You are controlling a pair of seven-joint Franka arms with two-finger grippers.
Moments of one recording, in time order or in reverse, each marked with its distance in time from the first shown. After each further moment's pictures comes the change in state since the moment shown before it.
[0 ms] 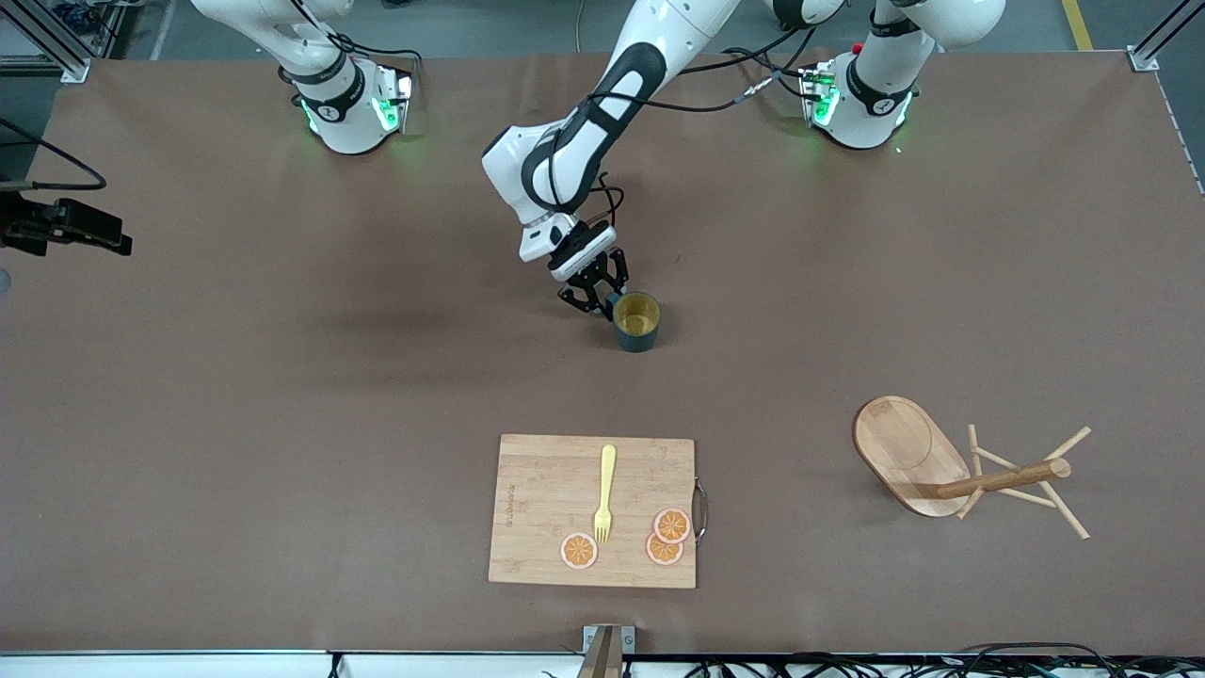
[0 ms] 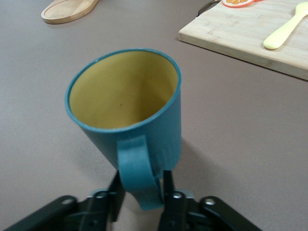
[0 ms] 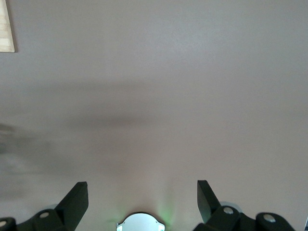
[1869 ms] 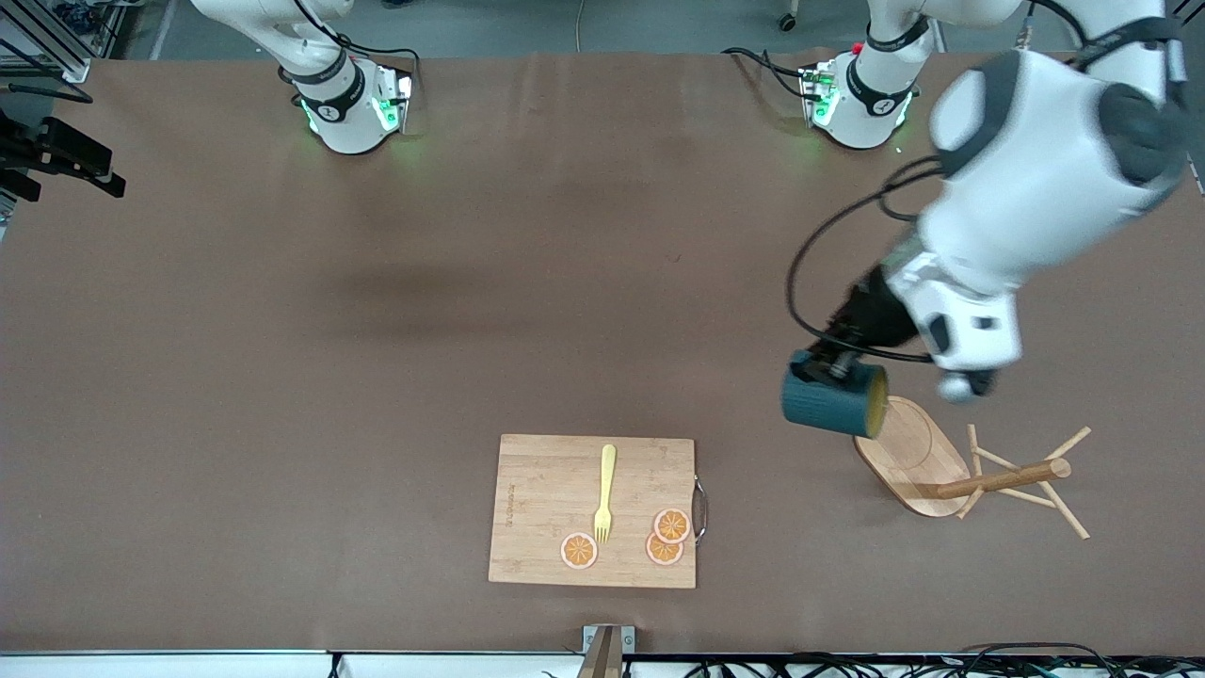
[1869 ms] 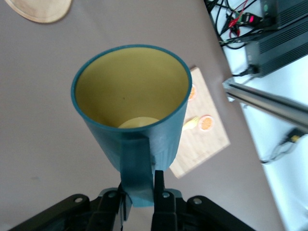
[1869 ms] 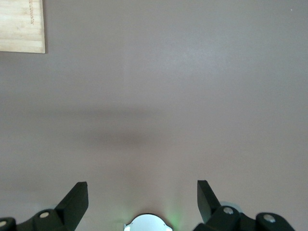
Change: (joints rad) left arm 0.844 -0.605 0.032 0.045 -1.150 -0.018 0.978; right arm 0.000 -0.188 0.000 -0.140 0.045 0.044 -0.031
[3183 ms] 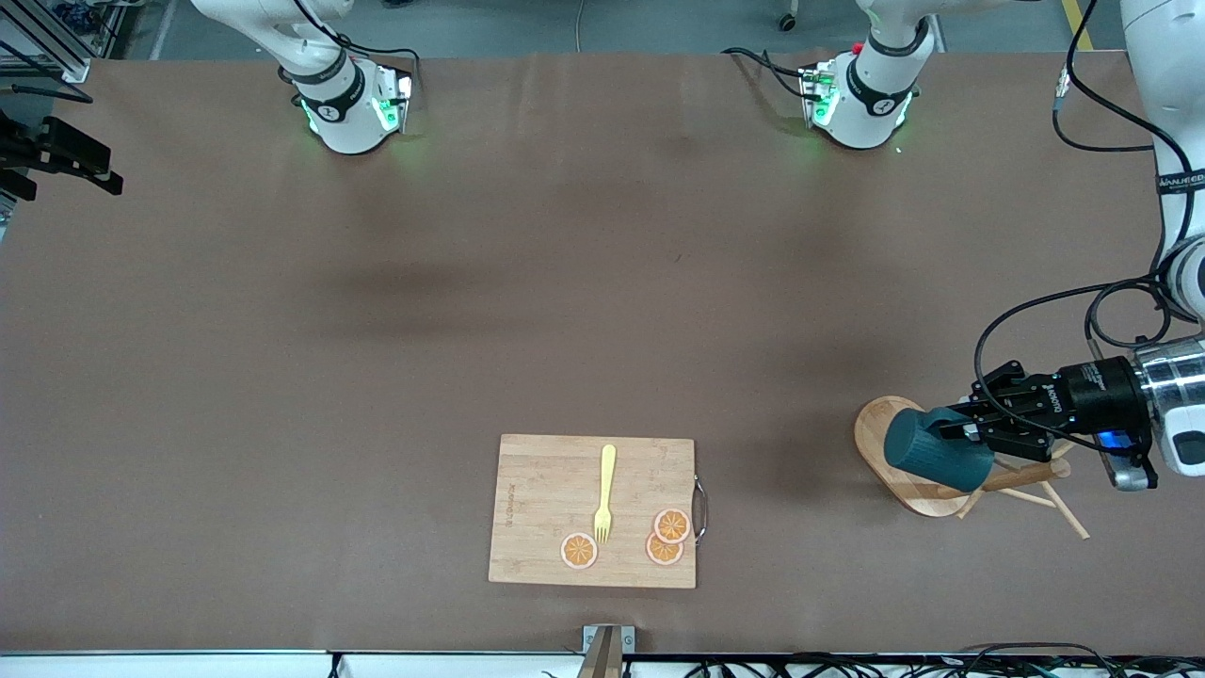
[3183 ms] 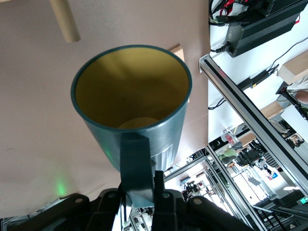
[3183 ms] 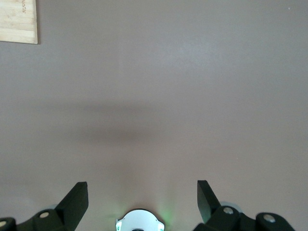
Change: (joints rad) left arm 0.418 0.190 -0.015 -0.045 -0.607 -0.222 0.513; right arm 0.000 0.000 0.001 -0.007 -0.025 -0.011 -0.020
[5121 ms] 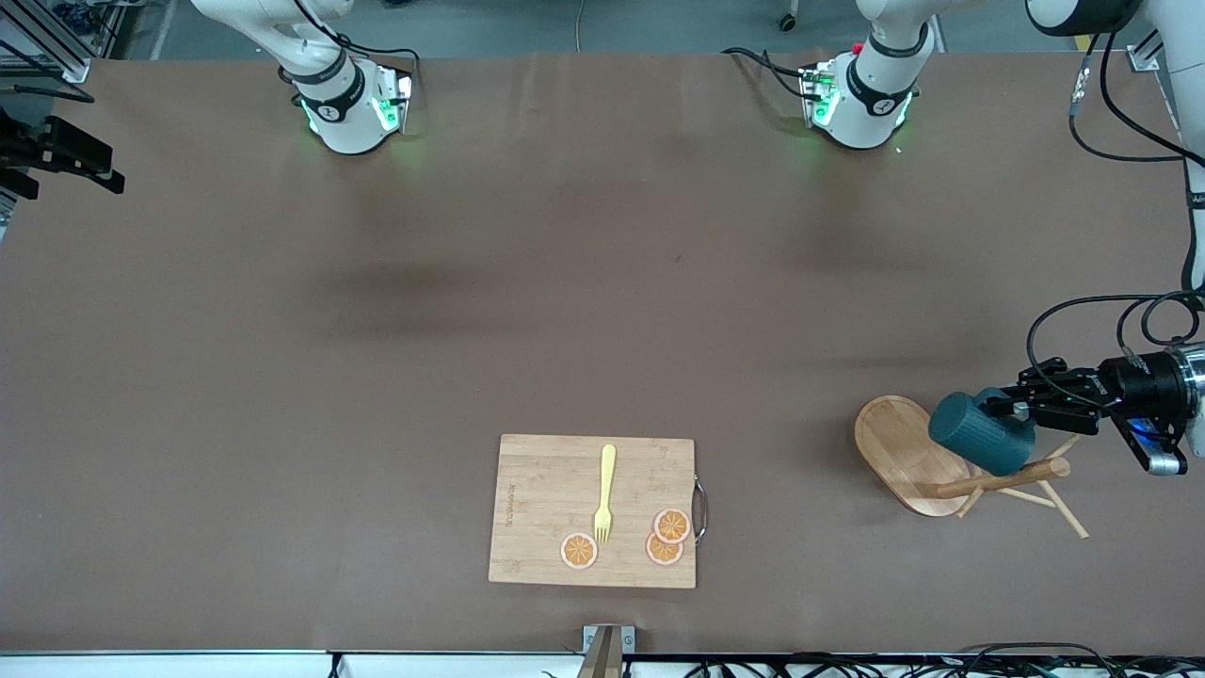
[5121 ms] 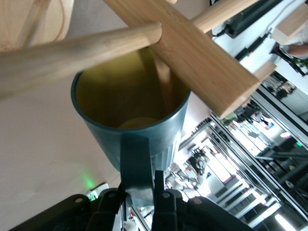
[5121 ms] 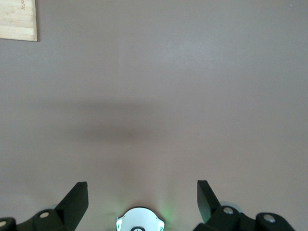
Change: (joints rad) left arm 0.202 0.107 0.003 -0.023 -0.061 -0.210 0.408; right arm 0.000 0.000 0.000 -0.002 0.000 -0.008 0.000
